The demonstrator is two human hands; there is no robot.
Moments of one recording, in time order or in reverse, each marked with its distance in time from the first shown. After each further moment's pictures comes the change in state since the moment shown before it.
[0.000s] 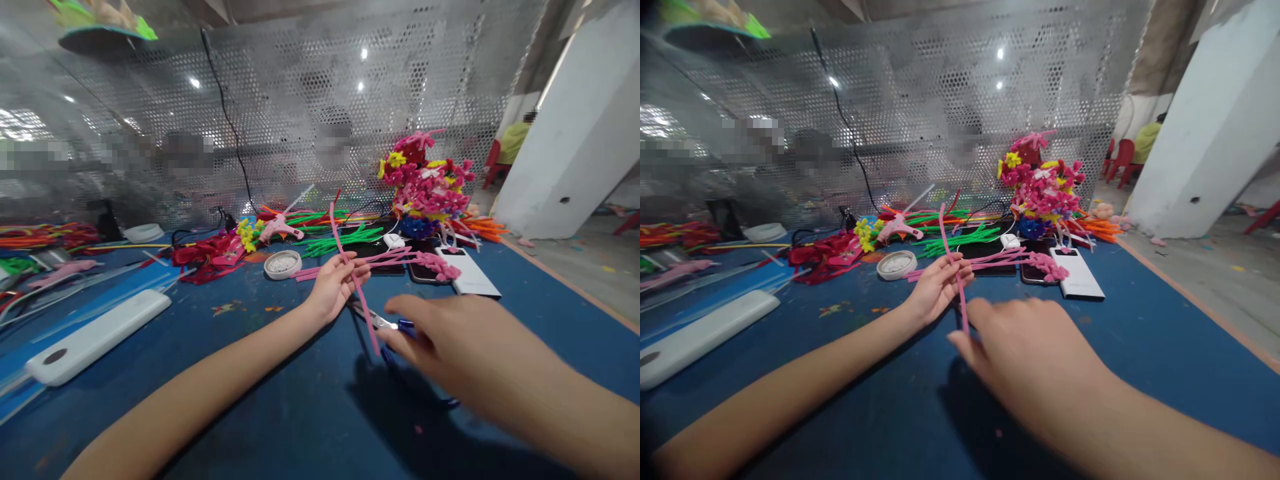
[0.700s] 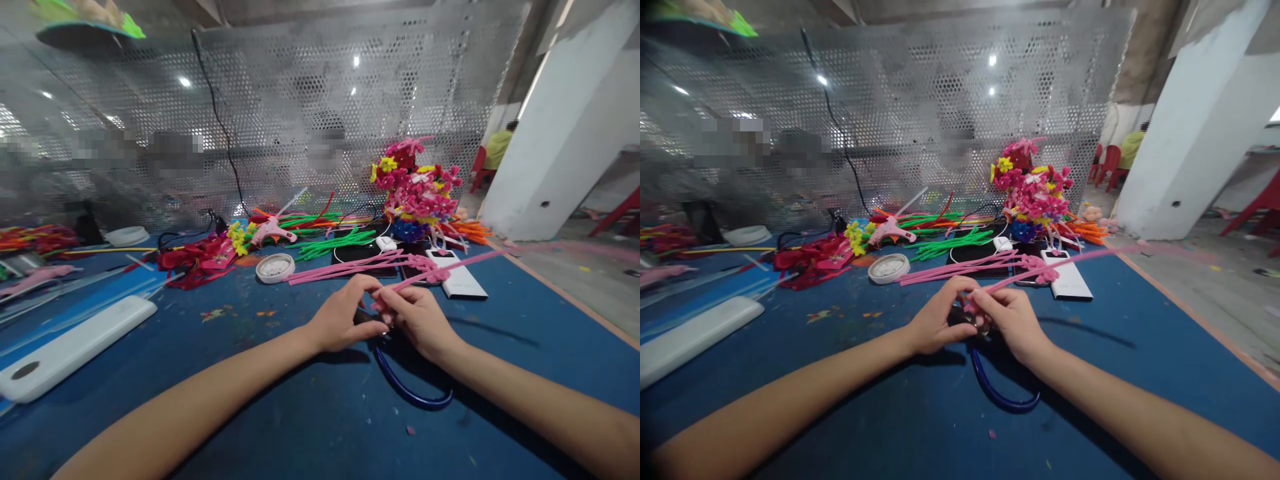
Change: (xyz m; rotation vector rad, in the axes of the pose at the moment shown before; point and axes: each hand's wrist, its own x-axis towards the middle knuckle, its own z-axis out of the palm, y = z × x) left_hand -0.024 -0.003 -0.009 1.164 -0.641 0.659; right_hand 0.008 0.033 0.056 1.169 -0.006 0.542
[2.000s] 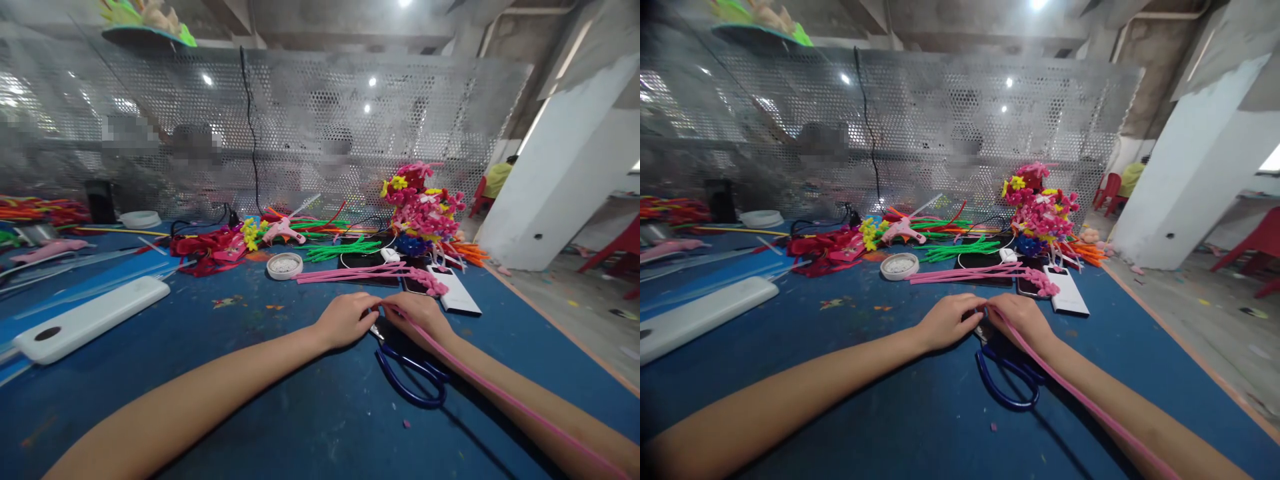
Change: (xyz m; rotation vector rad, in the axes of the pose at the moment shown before) left_hand -0.007 0.001 0.008 0.184 -0.041 -0.217; right_hand 0.013 0.005 -0.030 -1.157 -0.109 -0.829
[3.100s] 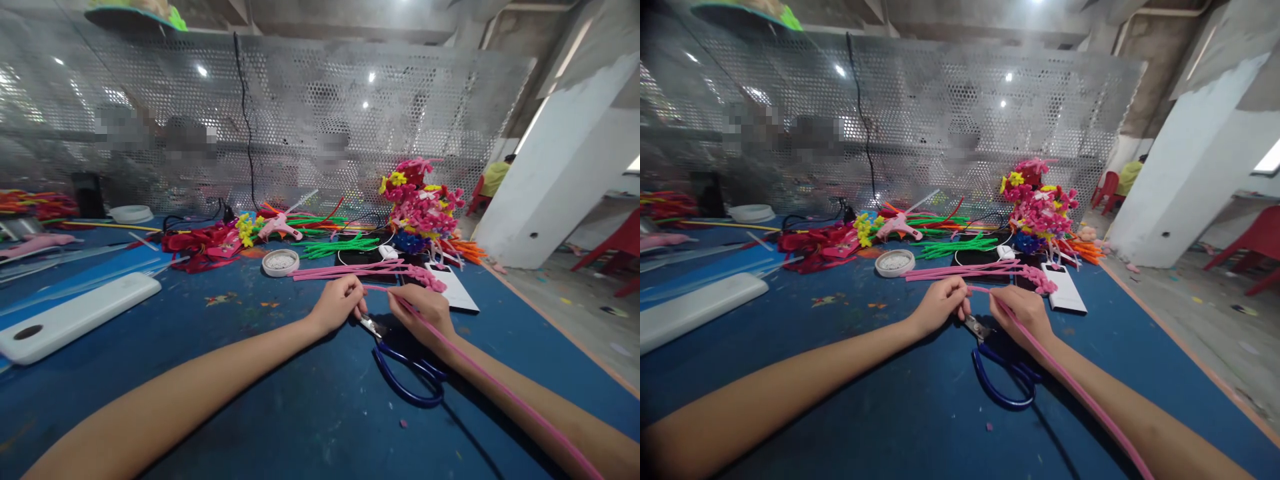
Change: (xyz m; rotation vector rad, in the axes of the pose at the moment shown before) left_hand 0.009 -0.015 0.002 -0.622 0.156 -0.271; right_hand 0.006 -0.010 -0.006 -0.030 0.228 0.098
